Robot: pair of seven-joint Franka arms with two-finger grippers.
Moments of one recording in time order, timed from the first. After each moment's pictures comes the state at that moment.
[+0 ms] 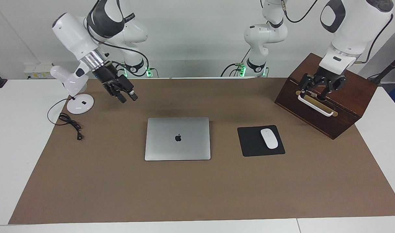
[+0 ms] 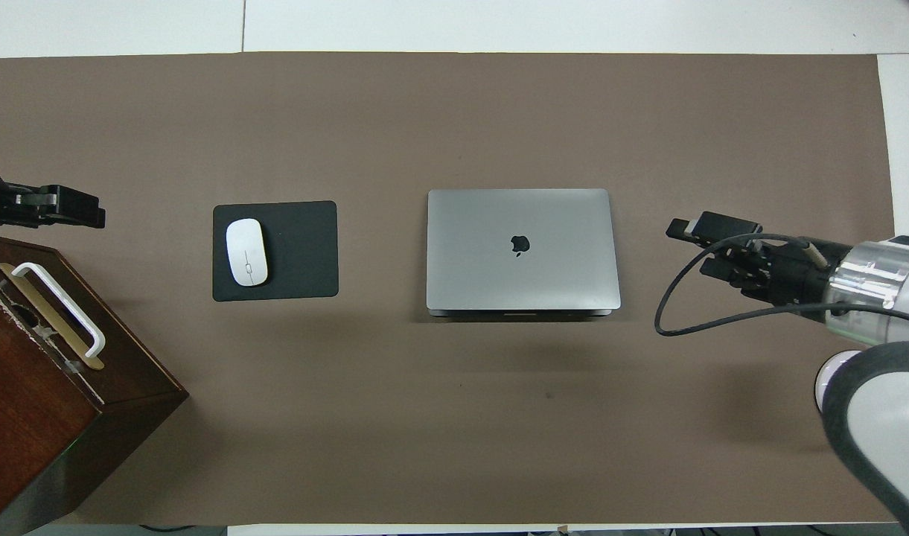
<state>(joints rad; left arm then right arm) 0.02 -0.02 -0.06 -1.66 -0.02 1.71 0.04 0.09 -0.32 0.01 -2.33 0.74 2.37 0.23</state>
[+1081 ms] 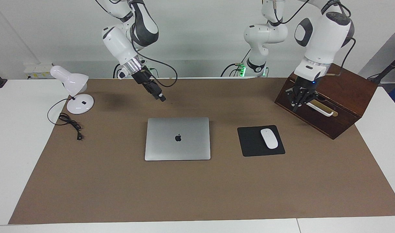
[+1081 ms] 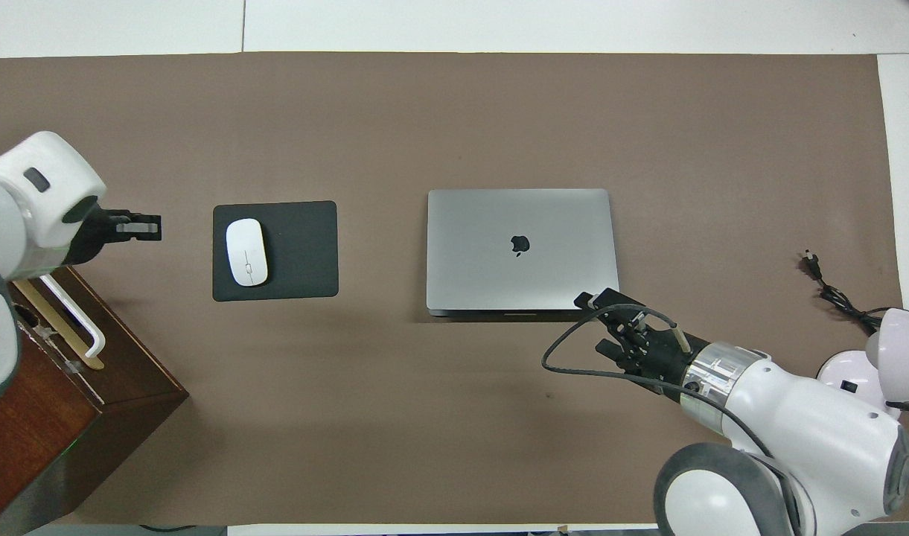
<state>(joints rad) -0.07 -0.16 -0.07 -2.08 -0.06 2.19 0.04 0.41 -0.38 0.02 -2.66 0.99 2.74 0.52</state>
